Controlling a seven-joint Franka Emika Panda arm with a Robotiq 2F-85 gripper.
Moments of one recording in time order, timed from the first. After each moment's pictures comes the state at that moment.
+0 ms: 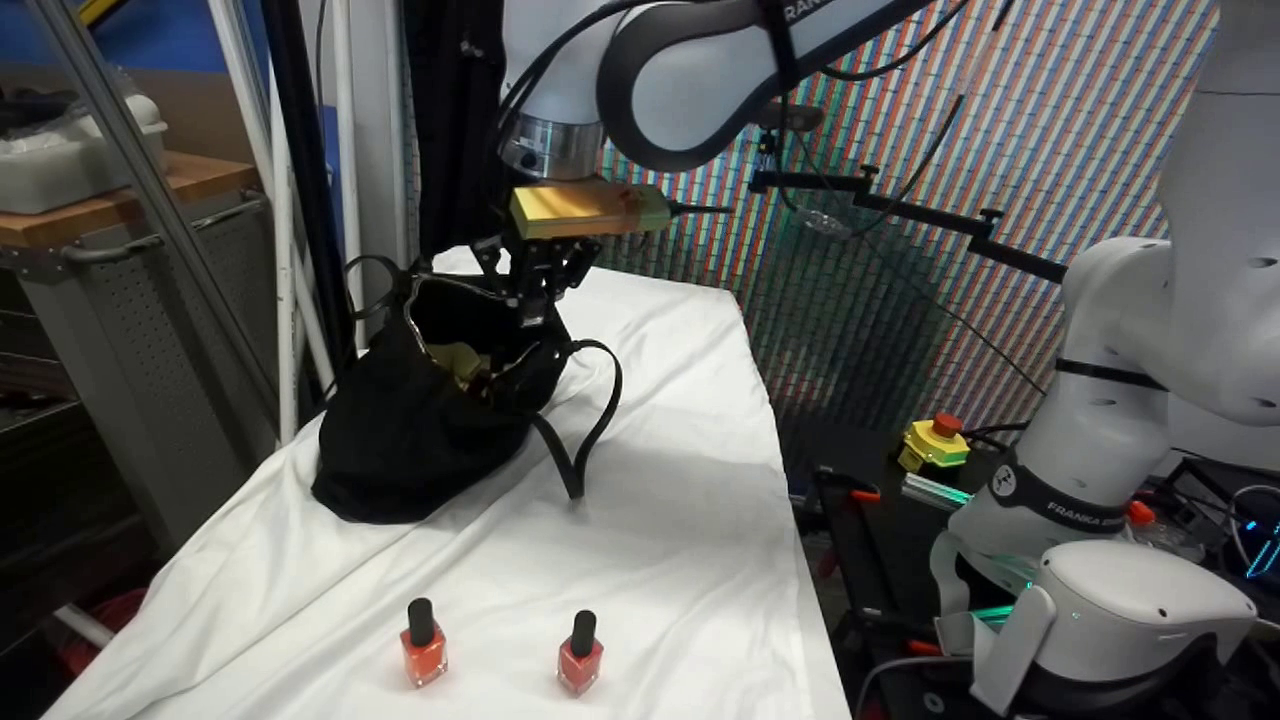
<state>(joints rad) 0.01 0.24 0.00 -1.92 -0.22 2.26 1.04</state>
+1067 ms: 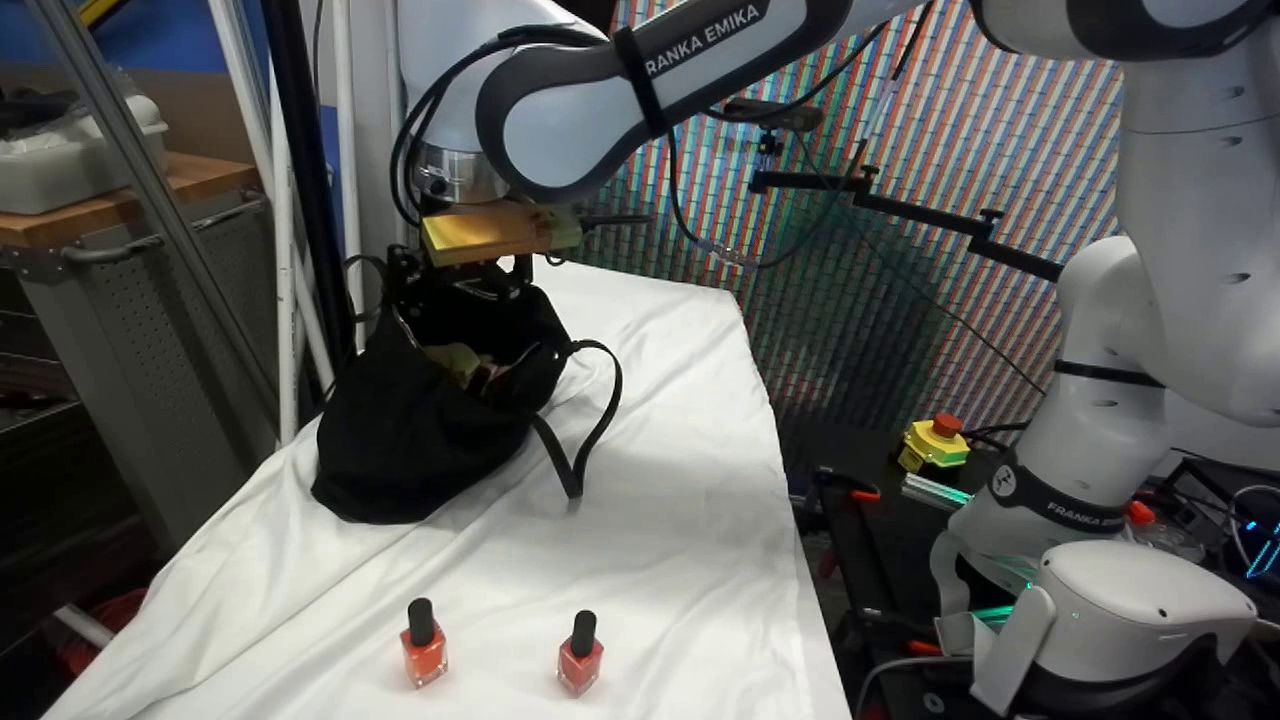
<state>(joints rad) 0.08 0.50 -0.06 -1.60 -0.22 2.20 0.98</state>
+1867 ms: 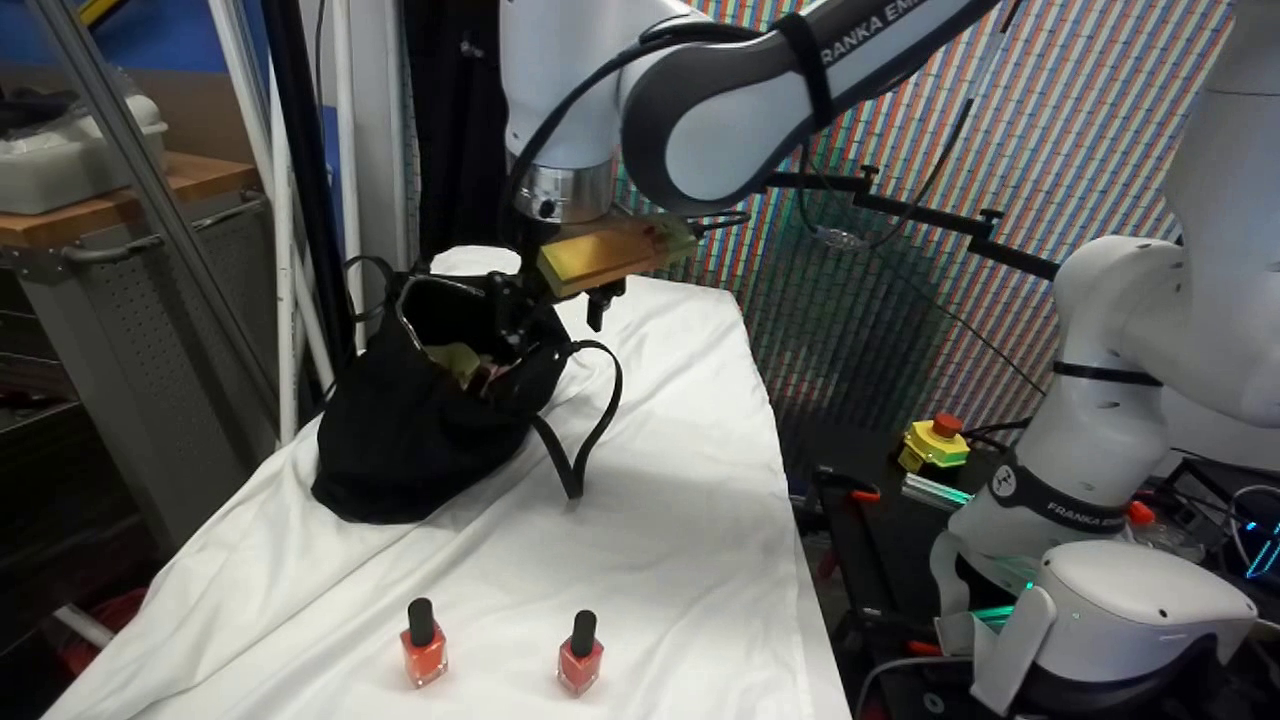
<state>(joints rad) 0.15 0.20 -0.06 -2.00 -0.30 2.20 1.06</state>
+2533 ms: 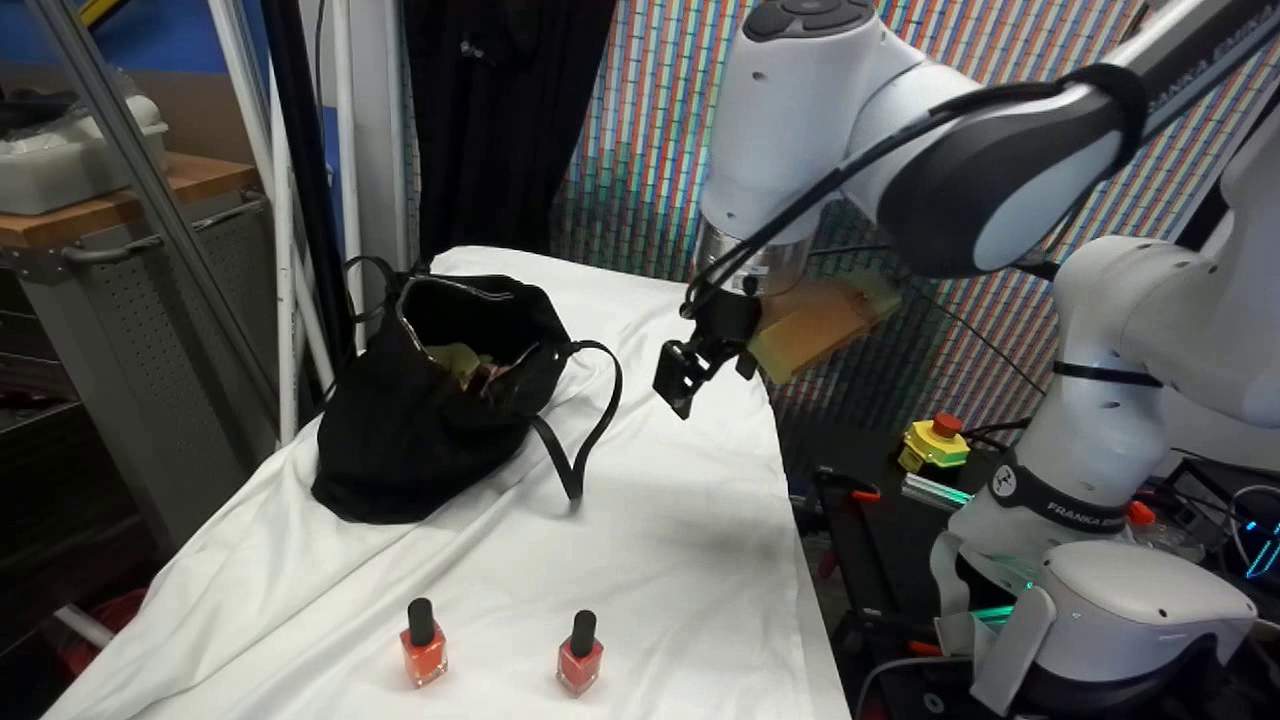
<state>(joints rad) 0.15 -0.18 0.08 -2.51 -0.36 2.20 1.22</state>
